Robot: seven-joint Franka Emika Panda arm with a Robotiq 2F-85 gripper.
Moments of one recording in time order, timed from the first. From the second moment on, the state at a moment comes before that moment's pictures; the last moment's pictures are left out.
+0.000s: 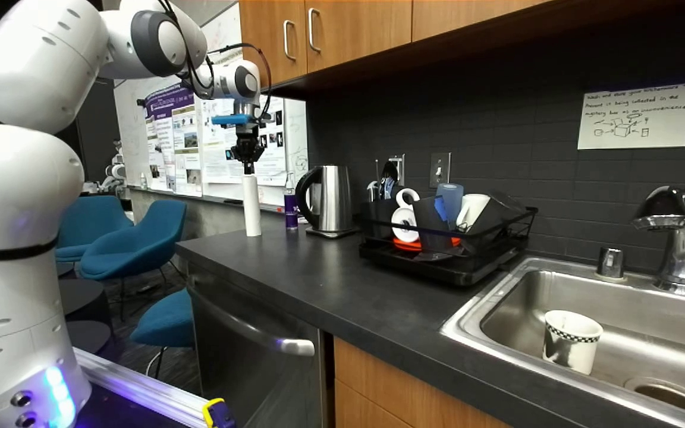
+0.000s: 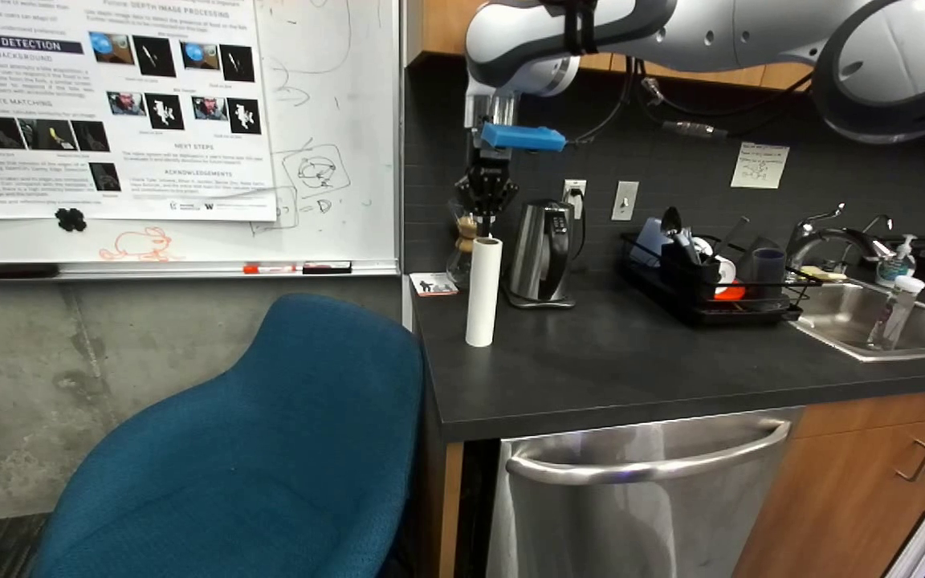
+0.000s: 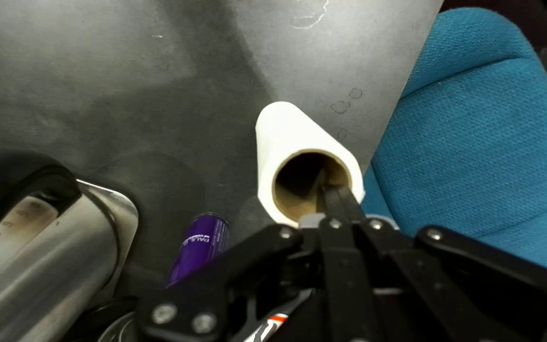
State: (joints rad) arm 0.15 0.57 0.06 -1.13 0.00 1.67 0.24
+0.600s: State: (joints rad) arm 0.16 0.49 0.06 -1.22 0.00 1.71 0.24
